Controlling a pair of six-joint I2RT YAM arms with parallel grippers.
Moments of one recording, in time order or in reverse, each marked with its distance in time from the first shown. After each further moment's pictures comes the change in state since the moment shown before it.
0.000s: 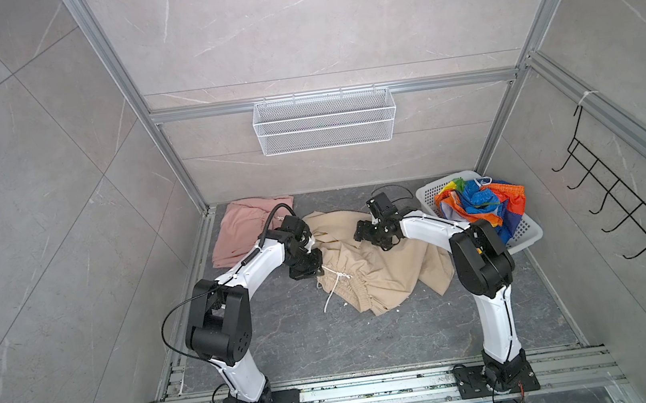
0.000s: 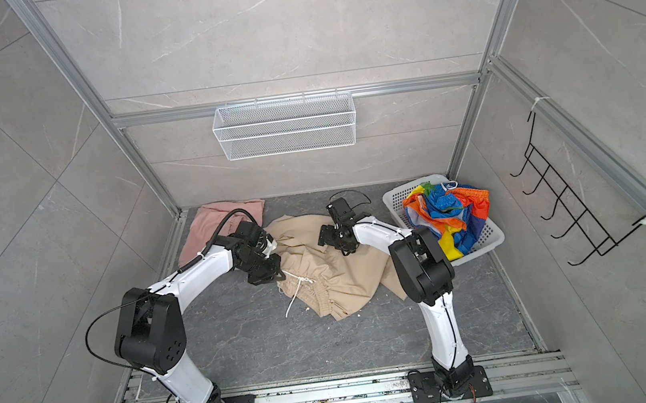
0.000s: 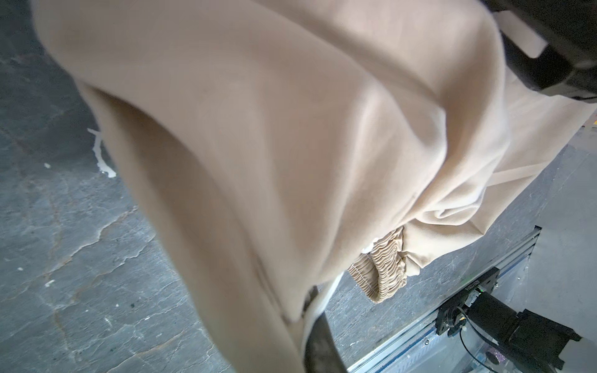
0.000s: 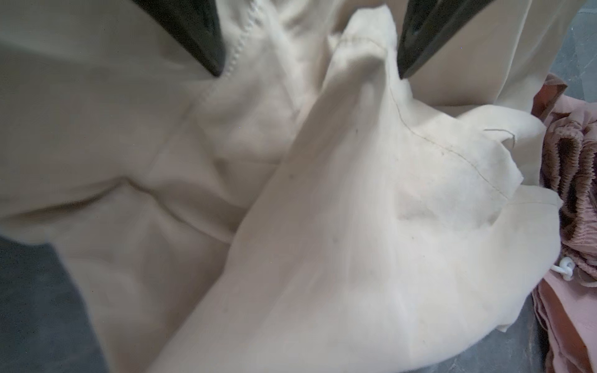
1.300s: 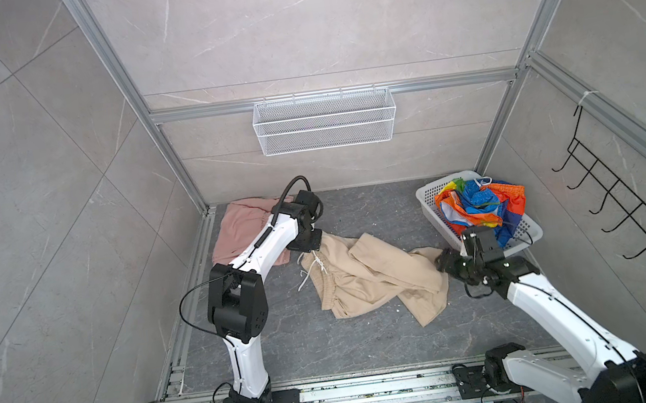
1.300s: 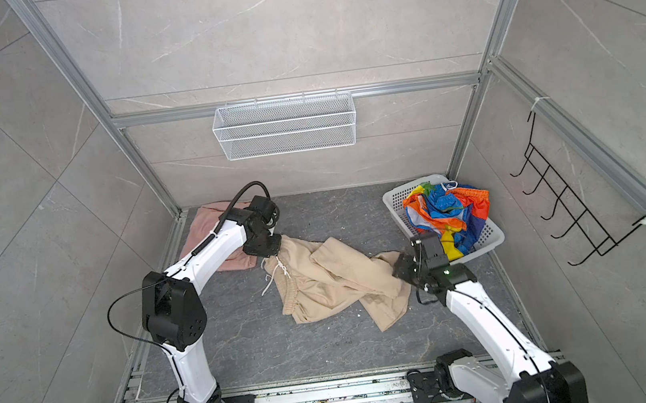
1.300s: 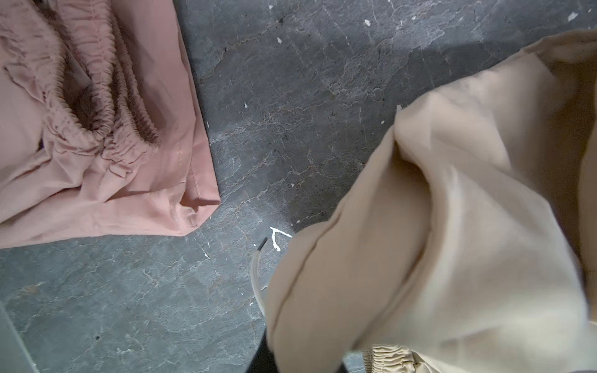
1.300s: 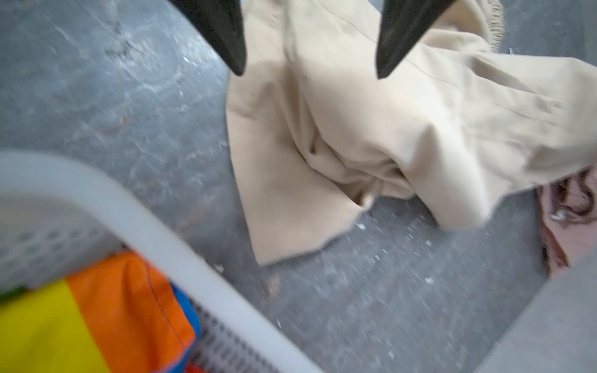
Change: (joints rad) left arm -0.081 0.195 0.427 -0.237 -0.541 0.214; right arm -0.268 -1.031 -0.745 -0.178 0.119 -0.077
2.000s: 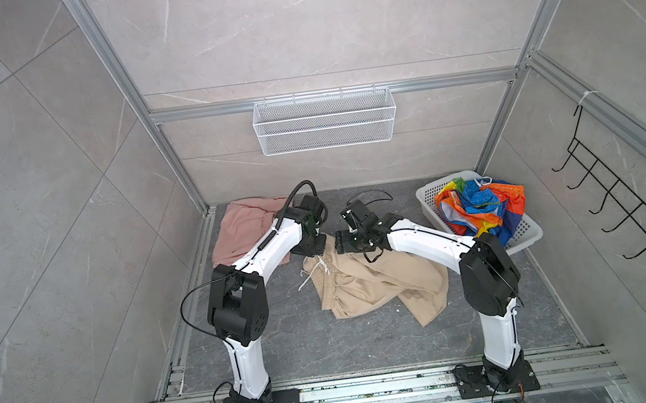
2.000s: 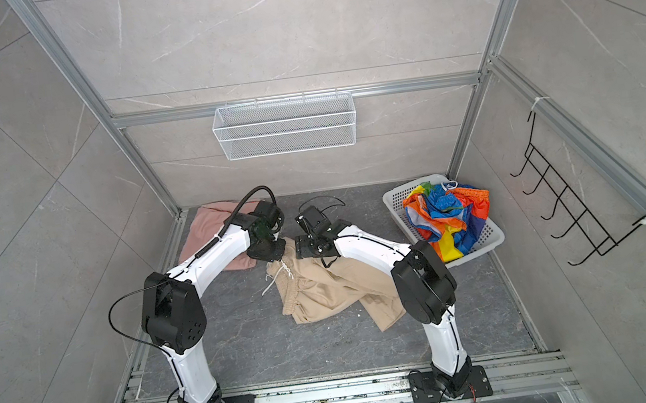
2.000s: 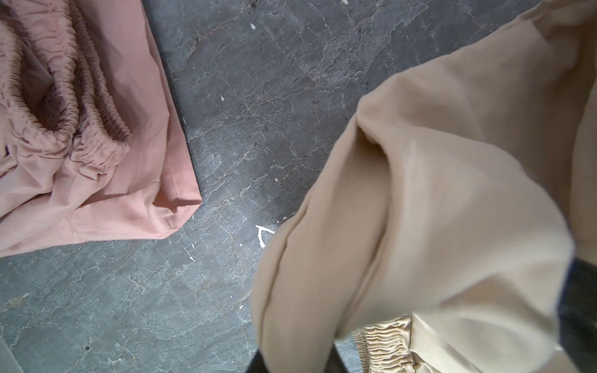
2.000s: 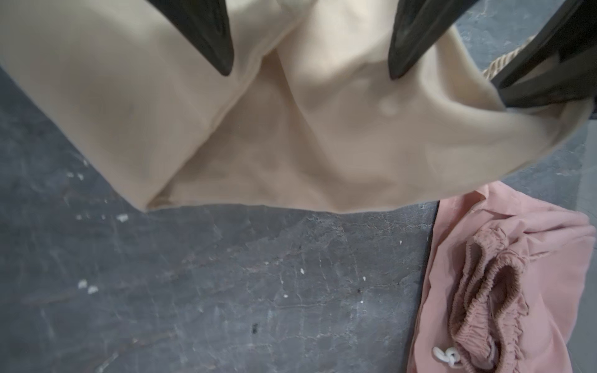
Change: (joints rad) left arm -0.016 -0.021 -0.068 0.045 0.018 0.008; right arm 0.496 0.900 0.789 0.051 0.078 -0.062
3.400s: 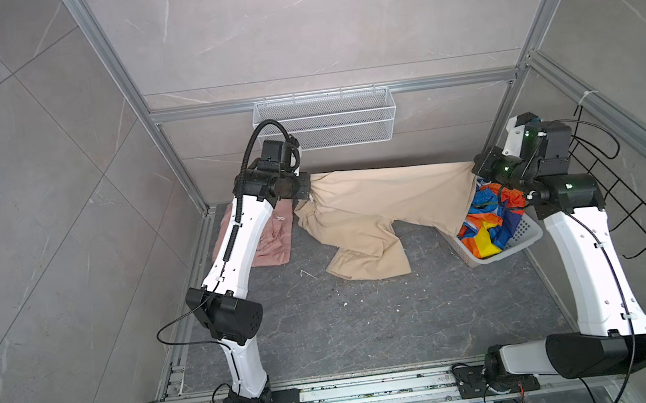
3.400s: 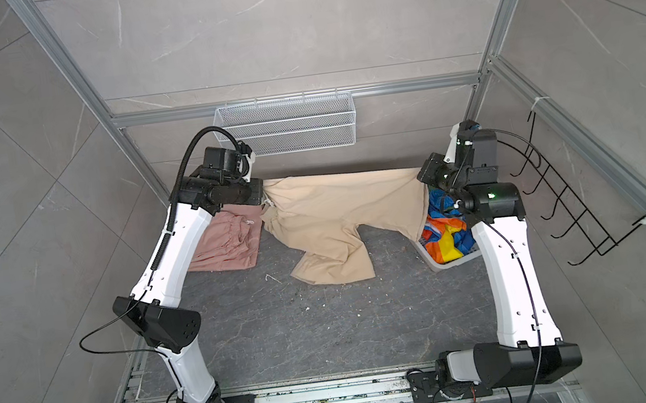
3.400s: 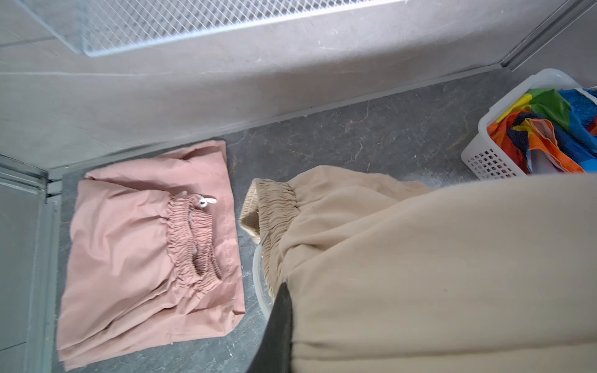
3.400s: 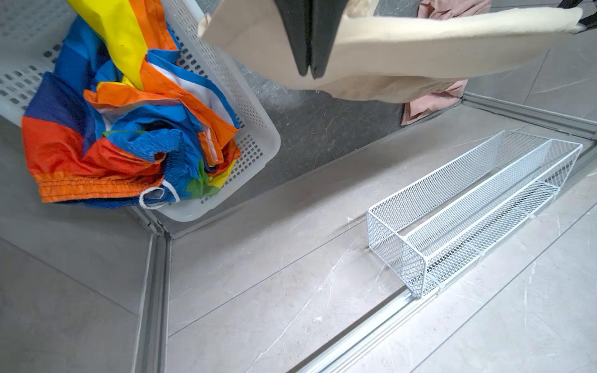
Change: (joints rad) left arm 0.113 -0.010 0.616 -0.069 0.090 0.053; right arm -0.756 -0.629 0.116 -0.236 -0.192 -0.118
